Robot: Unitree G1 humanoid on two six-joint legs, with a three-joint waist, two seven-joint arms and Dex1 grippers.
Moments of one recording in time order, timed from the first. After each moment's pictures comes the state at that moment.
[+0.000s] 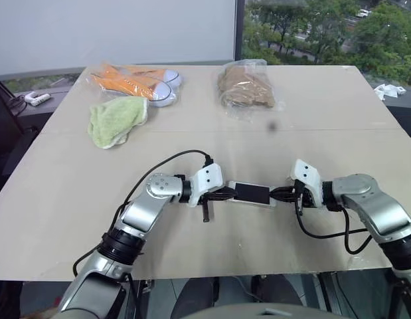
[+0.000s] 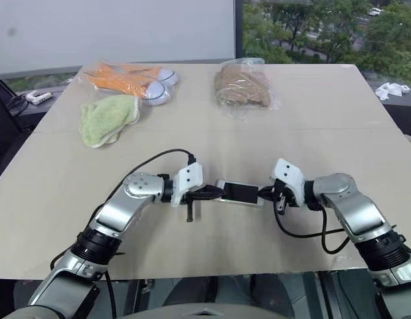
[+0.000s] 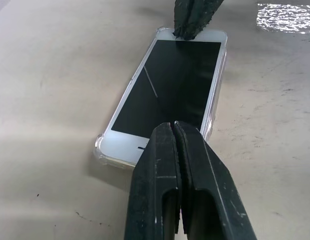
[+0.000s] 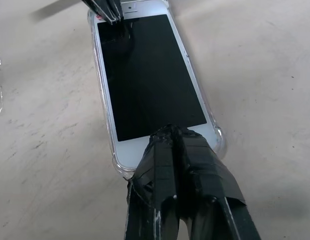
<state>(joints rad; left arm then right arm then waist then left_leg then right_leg) -0.39 0.52 -0.32 -0.03 -0.12 0.28 -1.07 -0.31 -0.72 0.26 -0.20 0.23 0.62 1.01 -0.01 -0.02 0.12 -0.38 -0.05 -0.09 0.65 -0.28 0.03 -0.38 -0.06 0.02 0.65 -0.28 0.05</state>
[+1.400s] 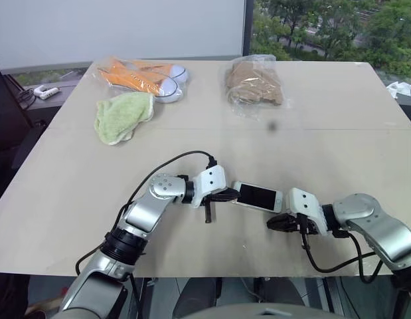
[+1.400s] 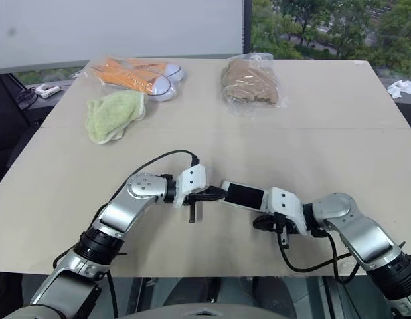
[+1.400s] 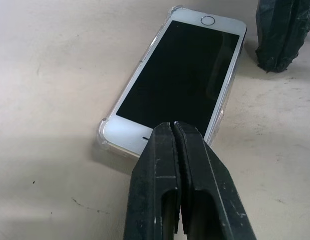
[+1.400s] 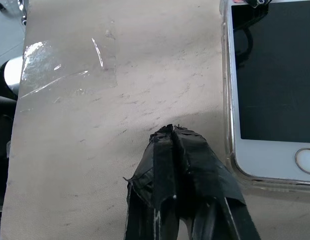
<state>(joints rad) -0.40 0.52 -0.35 -0.03 -0.10 0.25 -1.08 -0.16 -0.80 0.31 -0.36 0.27 0.50 1.08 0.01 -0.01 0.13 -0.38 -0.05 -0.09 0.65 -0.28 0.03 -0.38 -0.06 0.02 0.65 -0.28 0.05</state>
